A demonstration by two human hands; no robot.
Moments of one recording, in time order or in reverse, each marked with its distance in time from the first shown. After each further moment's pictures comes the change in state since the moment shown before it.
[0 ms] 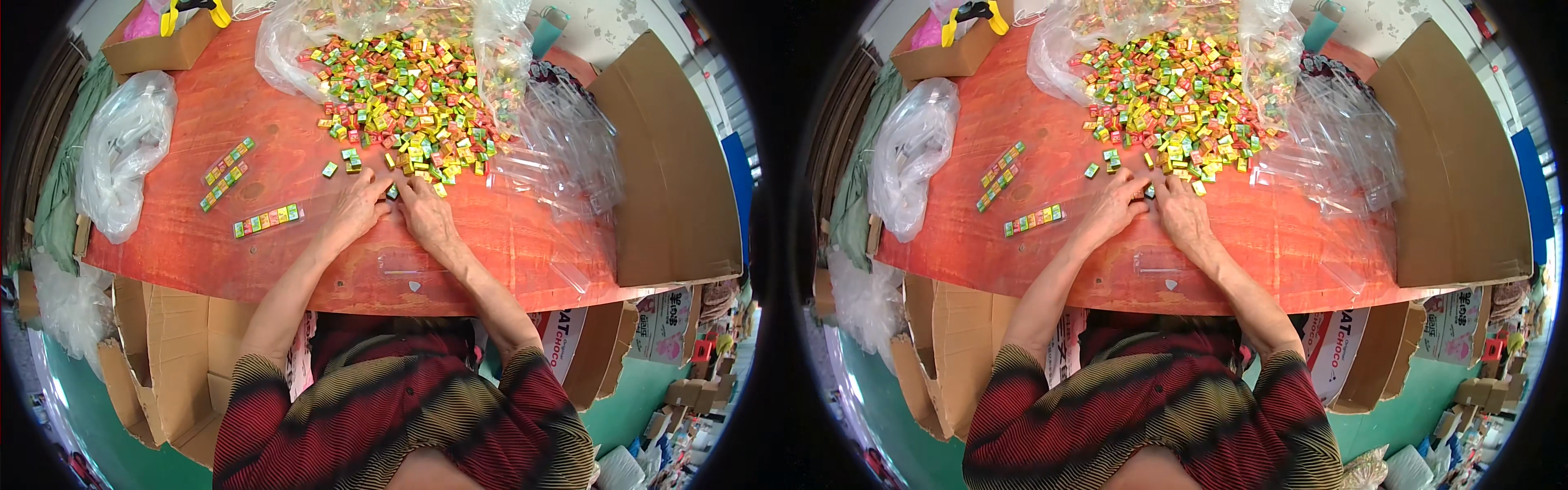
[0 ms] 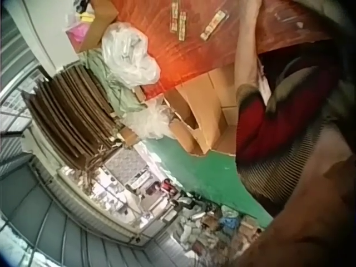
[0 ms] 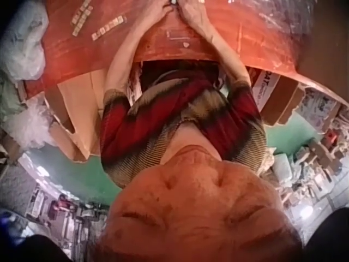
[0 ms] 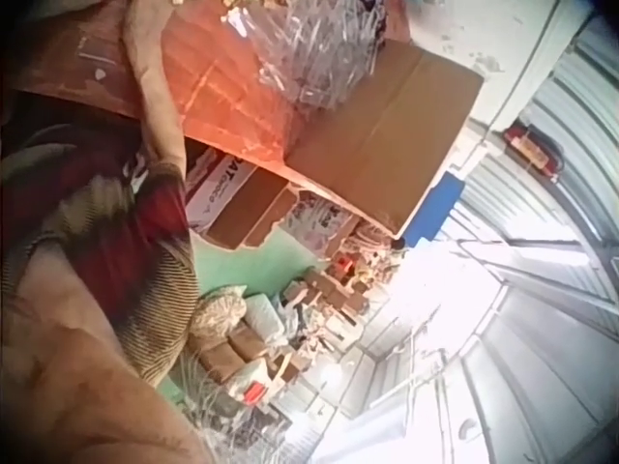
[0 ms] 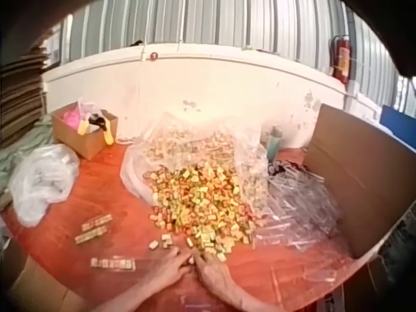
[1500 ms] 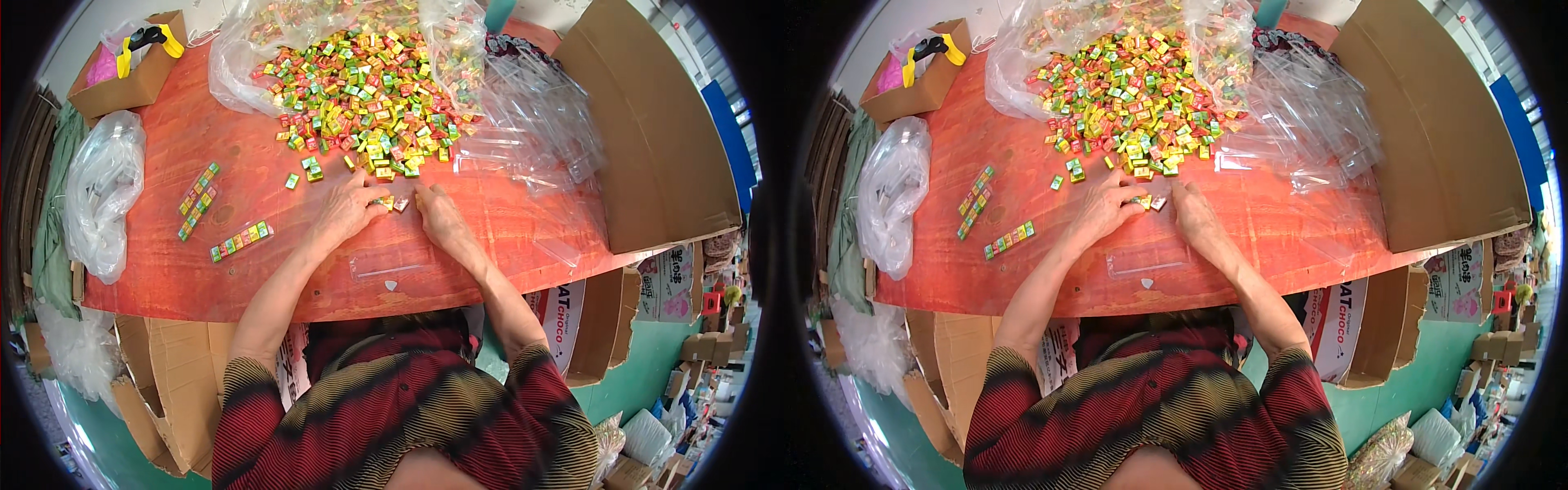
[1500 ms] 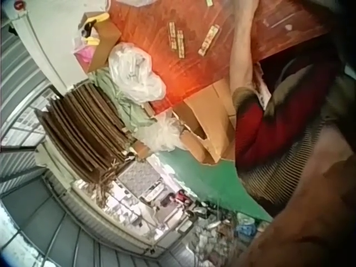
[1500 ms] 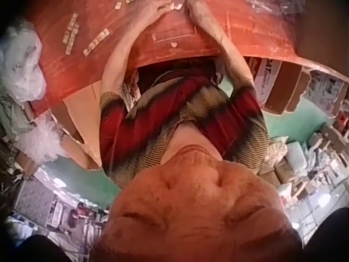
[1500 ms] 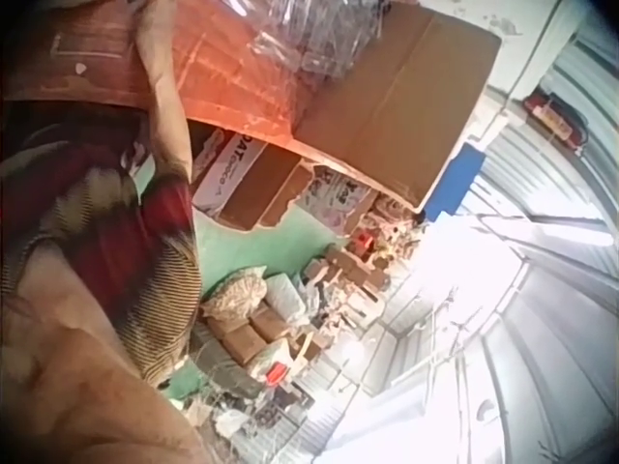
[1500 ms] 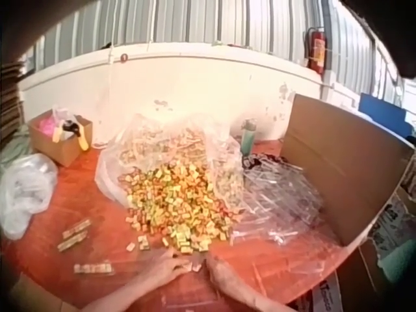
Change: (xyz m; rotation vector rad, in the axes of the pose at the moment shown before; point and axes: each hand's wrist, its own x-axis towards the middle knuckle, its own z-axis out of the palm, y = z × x) left_hand 0.022 0.008 0.022 0.067 -0.045 0.238; right_hand -0.038 0.041 -0.031 0.194 -0.072 0.284
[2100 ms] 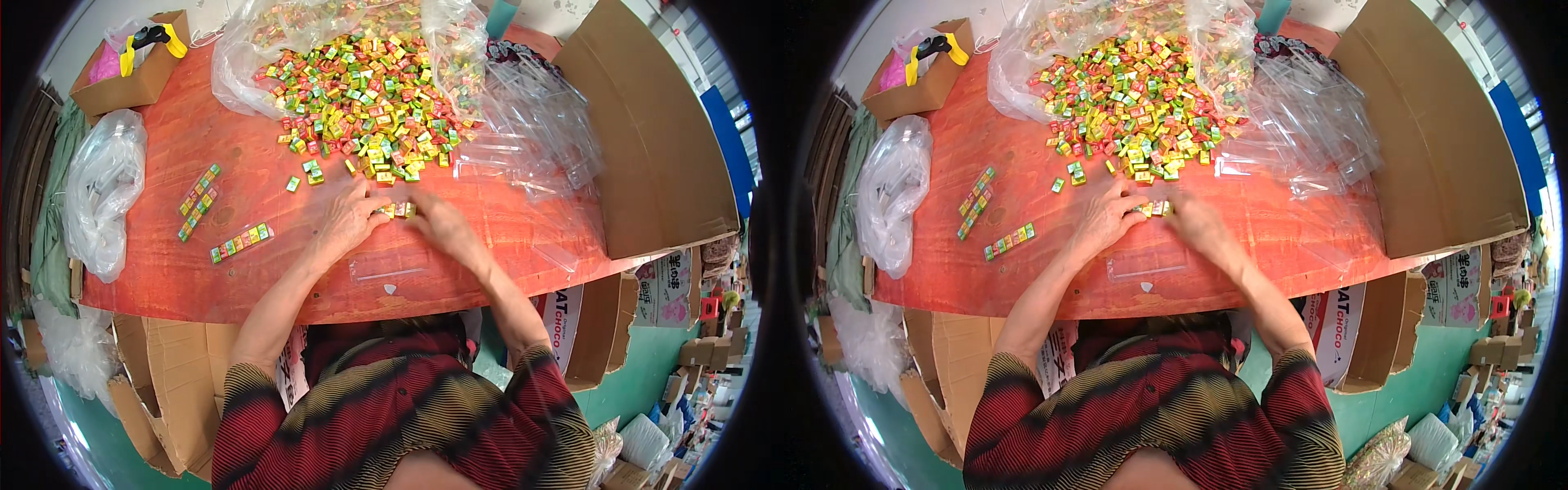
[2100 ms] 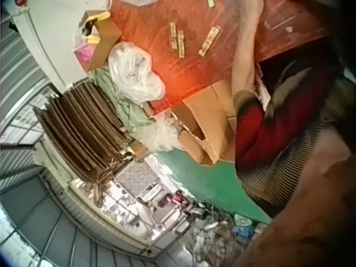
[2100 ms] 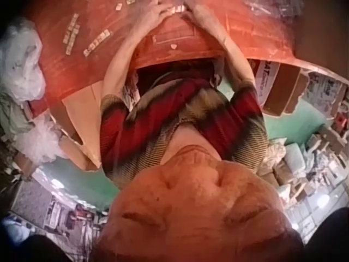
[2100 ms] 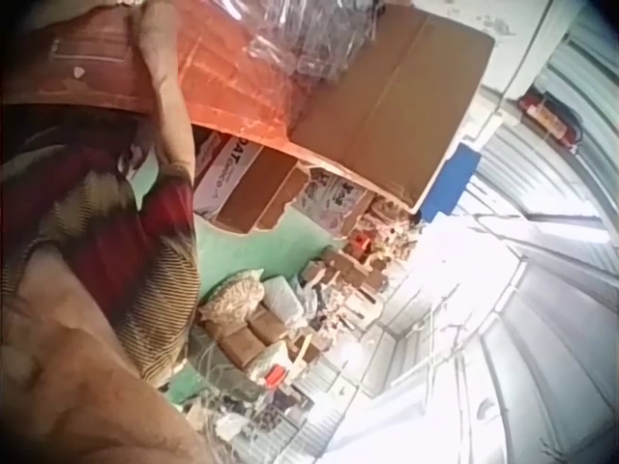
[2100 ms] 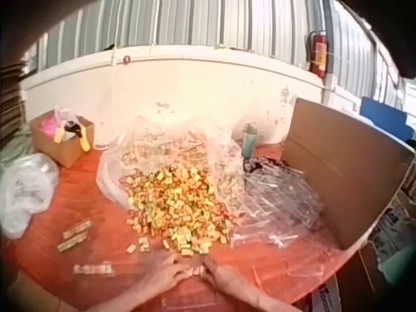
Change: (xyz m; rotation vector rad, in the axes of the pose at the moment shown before) left_hand -0.009 0.006 0.003 0.018 0.038 0.008; right_hand 0.000 0.003 -0.006 -0.205 -0.022 -0.064
